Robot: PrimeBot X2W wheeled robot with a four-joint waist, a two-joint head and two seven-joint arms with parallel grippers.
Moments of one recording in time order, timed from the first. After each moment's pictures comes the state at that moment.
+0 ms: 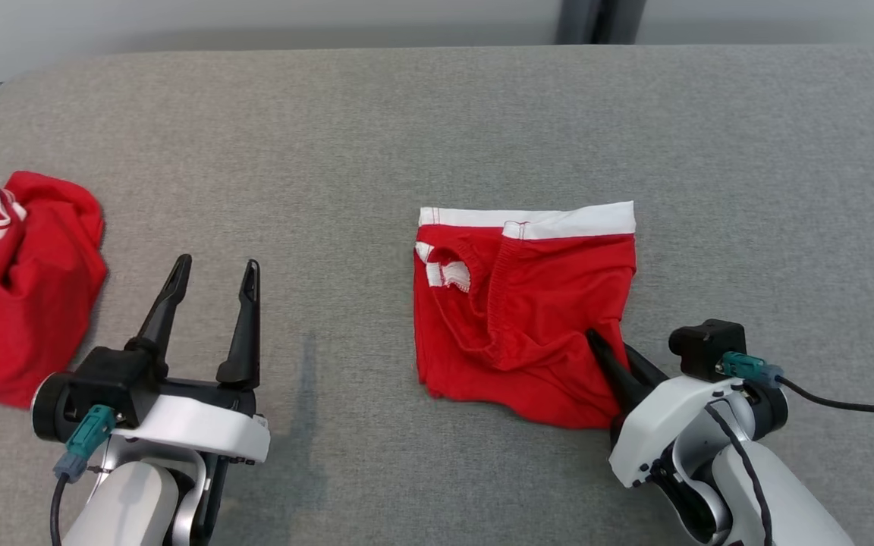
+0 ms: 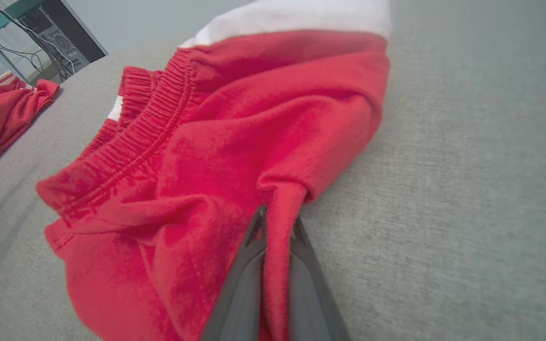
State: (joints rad) left arm -0.23 0.30 -0.36 0.10 -0.46 0.18 -0.25; right arm -0.36 -0.07 0.34 0.48 0.38 0.13 0.01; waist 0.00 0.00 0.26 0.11
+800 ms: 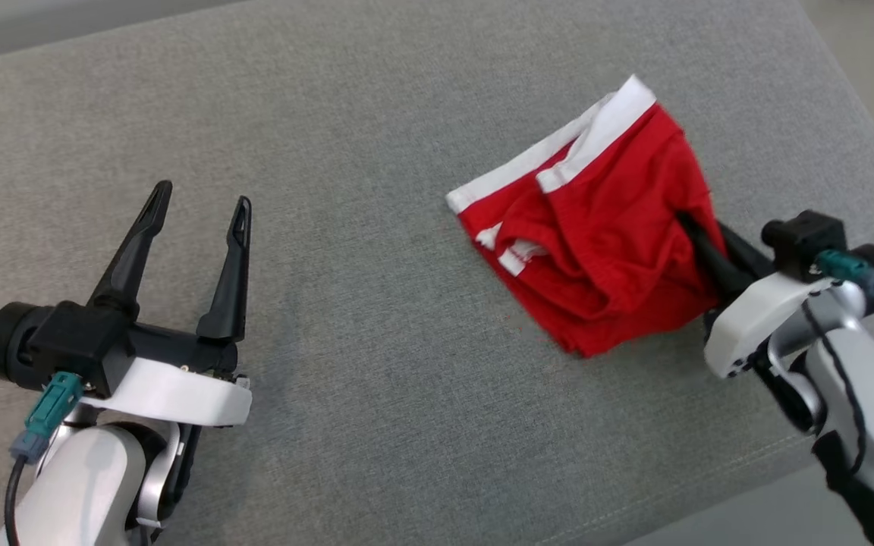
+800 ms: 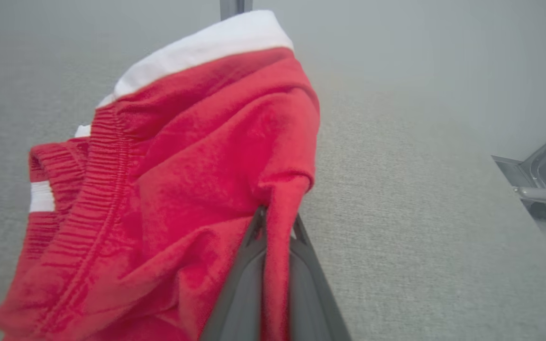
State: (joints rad) left arm -0.28 0.40 -0.36 -0.10 -0.40 0.21 -0.16; right arm -0.60 -0.32 0.49 0.55 0.39 0.13 -0.13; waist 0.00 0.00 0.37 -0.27
